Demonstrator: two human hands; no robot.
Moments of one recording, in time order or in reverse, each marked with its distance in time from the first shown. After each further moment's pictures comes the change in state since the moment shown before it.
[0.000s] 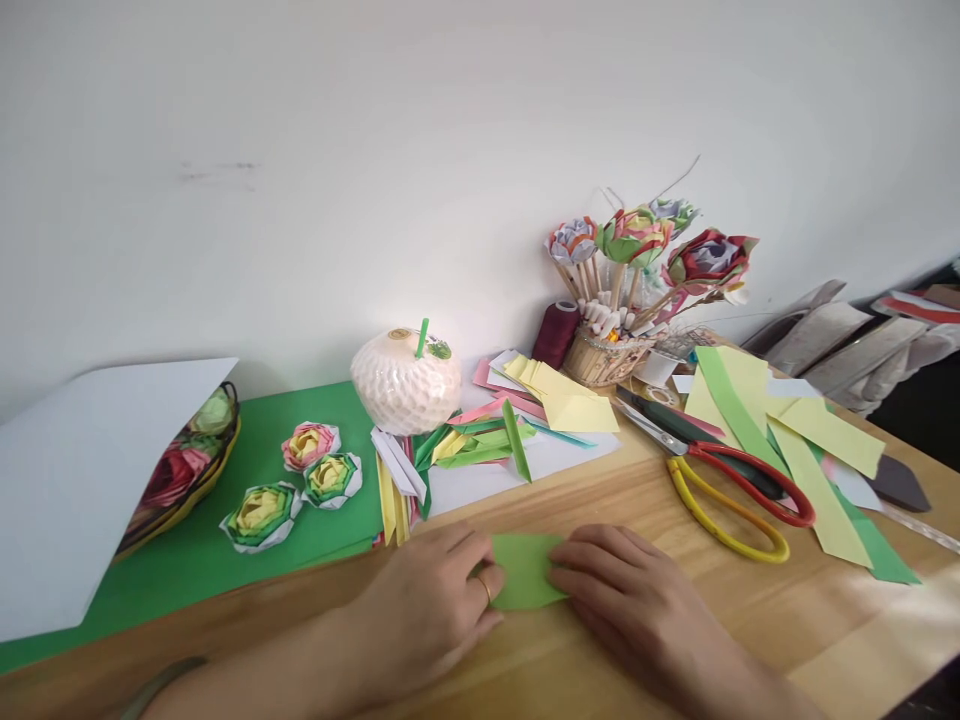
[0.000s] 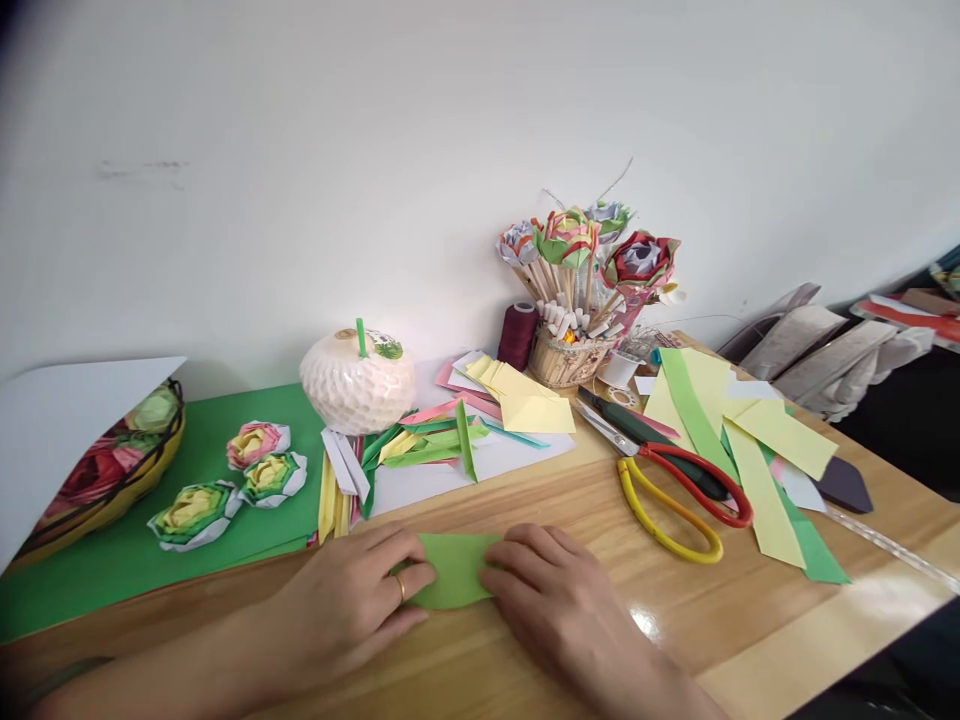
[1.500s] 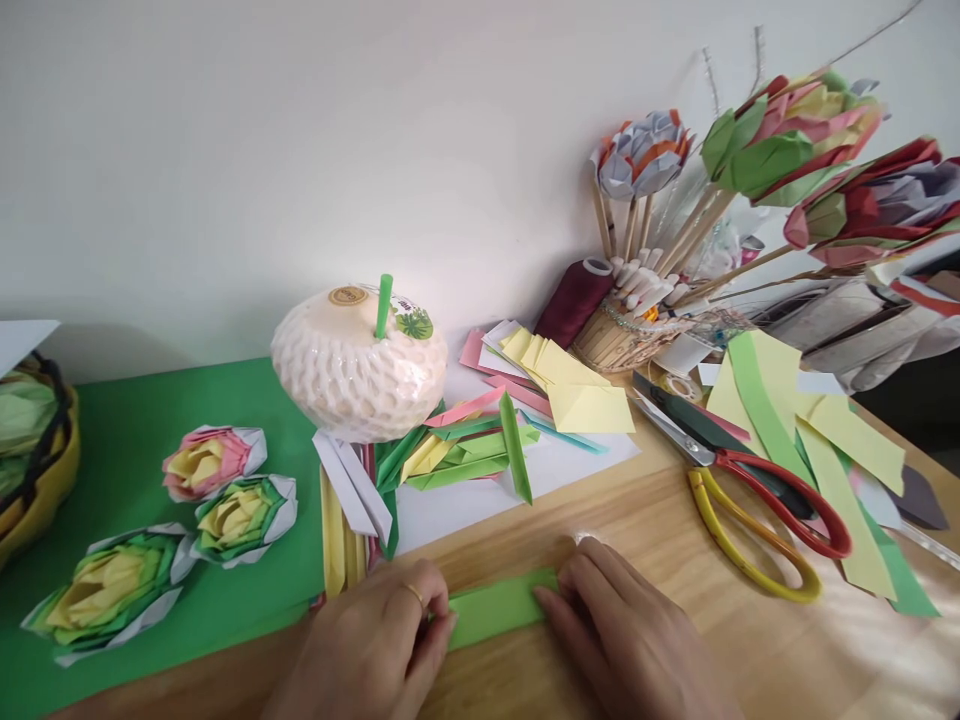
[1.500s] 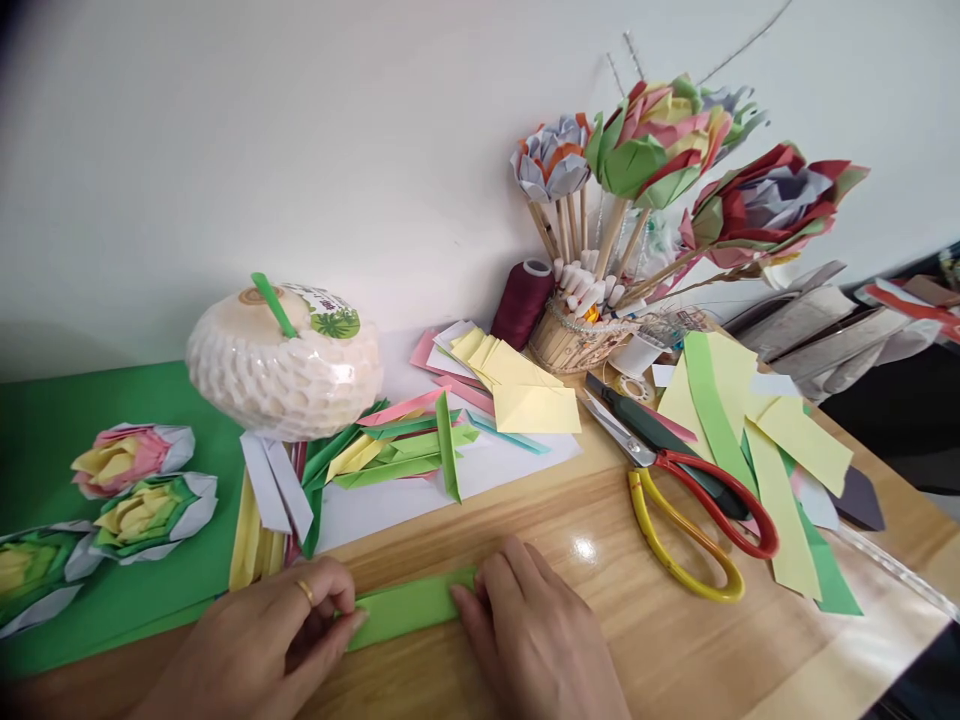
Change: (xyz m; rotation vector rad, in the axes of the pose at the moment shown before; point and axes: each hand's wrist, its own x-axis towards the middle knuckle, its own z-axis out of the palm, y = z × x) left_hand -0.011 -0.011 0.019 -0.313 0.145 -0.442; right_hand 0.016 -0.002 0.022 -0.183 -0.025 0.425
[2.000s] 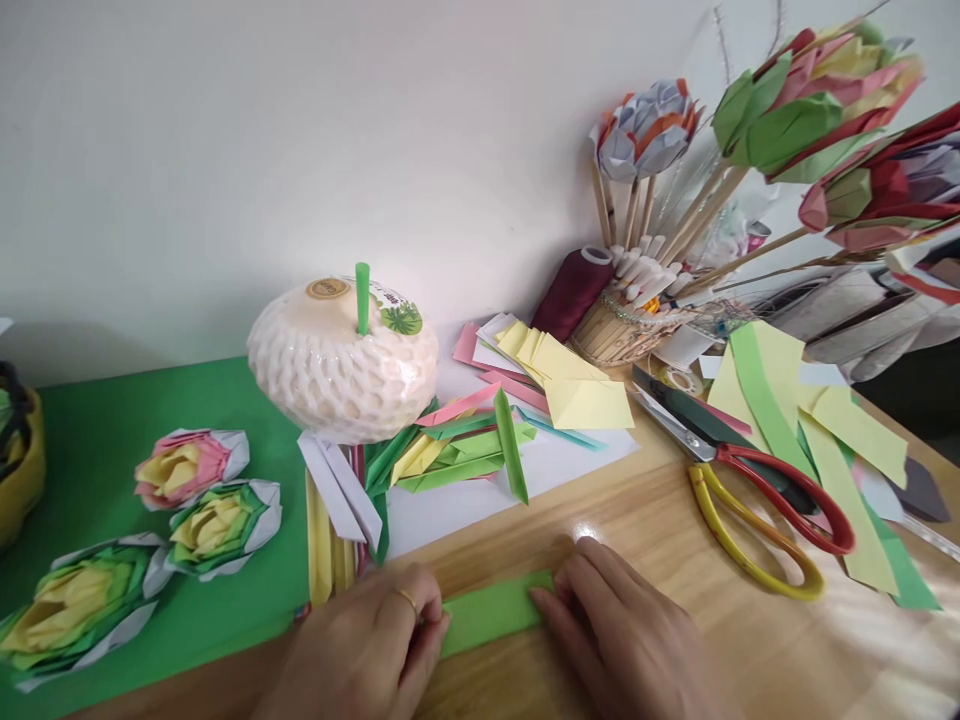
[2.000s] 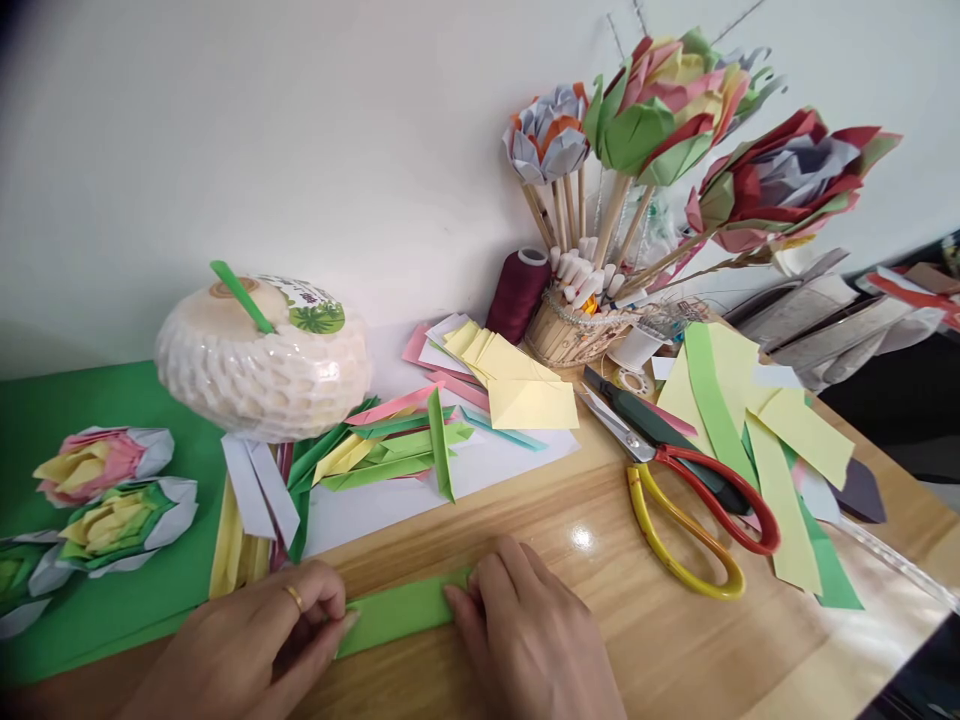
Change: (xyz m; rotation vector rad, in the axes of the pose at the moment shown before) left_hand 0.004 -0.002 -0.001 0.069 -0.003 0.039; right_hand -0.004 0.002 0.003 -0.011 -0.055 0.022
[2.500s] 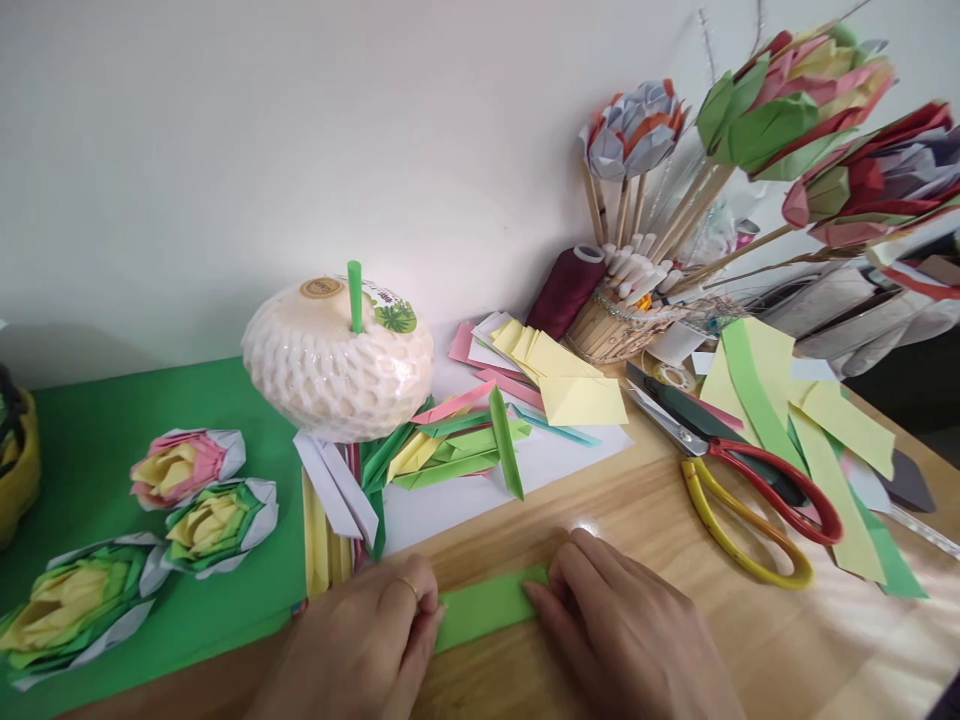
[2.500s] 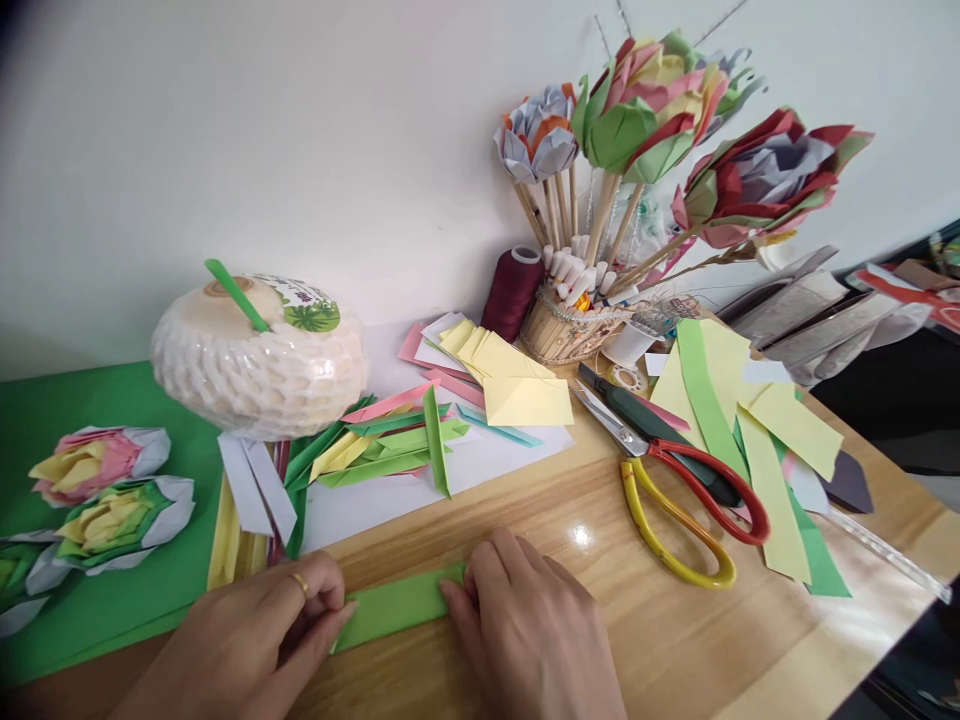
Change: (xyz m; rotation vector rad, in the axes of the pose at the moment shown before) left_hand 0.004 0.003 -0.001 0.001 -0.032 0.009; right_hand 0.005 -0.003 -0.006 -0.148 0.008 -0.012
